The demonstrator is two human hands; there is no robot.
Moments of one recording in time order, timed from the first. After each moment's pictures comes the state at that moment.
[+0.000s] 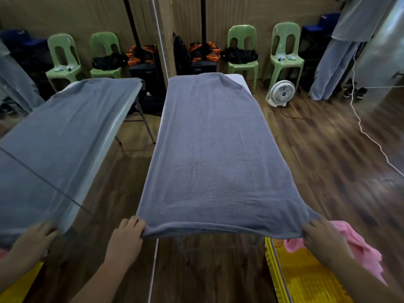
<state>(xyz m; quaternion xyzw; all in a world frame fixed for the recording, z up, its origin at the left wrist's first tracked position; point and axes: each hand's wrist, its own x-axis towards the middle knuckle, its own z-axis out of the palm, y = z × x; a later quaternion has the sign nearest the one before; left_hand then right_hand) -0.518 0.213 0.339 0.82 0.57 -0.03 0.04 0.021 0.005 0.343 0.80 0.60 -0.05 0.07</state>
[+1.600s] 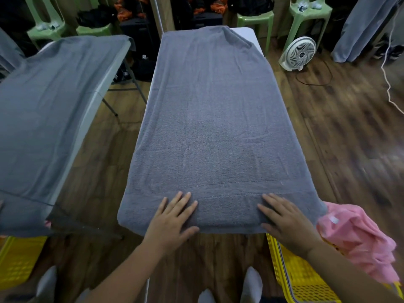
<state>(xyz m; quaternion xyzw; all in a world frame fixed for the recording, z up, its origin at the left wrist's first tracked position) -0.383 0.211 0.290 0.92 0.39 0.00 0.08 -0.009 0.080 0.287 0.65 0.75 -0.05 -0.11</state>
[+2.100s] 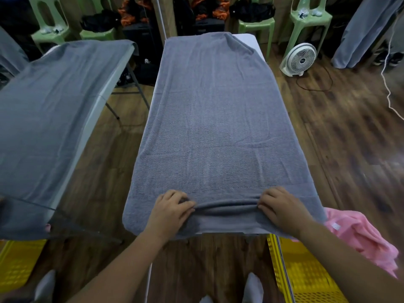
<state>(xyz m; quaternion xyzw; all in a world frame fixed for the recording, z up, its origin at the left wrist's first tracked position) -0.371 0.255 0.309 0.92 0.38 0.12 0.04 -0.010 0.142 0.319 0.64 0.75 -0.06 -0.13</state>
